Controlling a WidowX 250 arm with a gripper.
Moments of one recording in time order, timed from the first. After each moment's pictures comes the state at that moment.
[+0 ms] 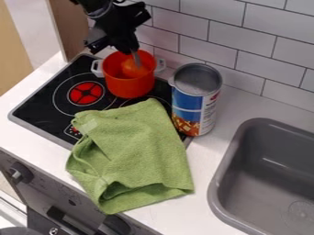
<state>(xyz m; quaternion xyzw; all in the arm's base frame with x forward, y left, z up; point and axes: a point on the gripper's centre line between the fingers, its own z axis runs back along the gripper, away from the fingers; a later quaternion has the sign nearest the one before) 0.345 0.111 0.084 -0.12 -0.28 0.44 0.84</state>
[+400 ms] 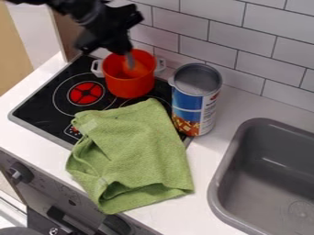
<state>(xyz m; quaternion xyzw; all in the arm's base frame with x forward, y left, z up) 0.318 0.126 0.093 -0.13 -0.31 0.40 0.85</state>
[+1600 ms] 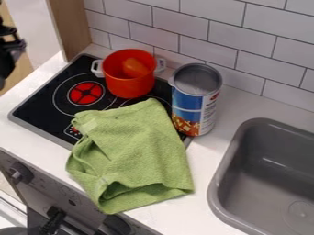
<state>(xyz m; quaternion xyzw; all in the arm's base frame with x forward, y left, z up) 0.212 0.241 0.077 -0.03 -0.03 0.20 0.98</state>
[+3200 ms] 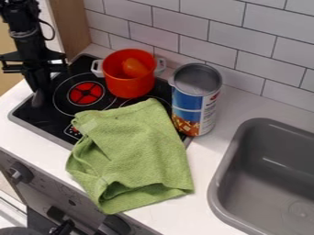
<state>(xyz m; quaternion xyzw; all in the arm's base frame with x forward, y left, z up) 0.258 0.229 0.020 0.04 -0.02 0.30 0.95</state>
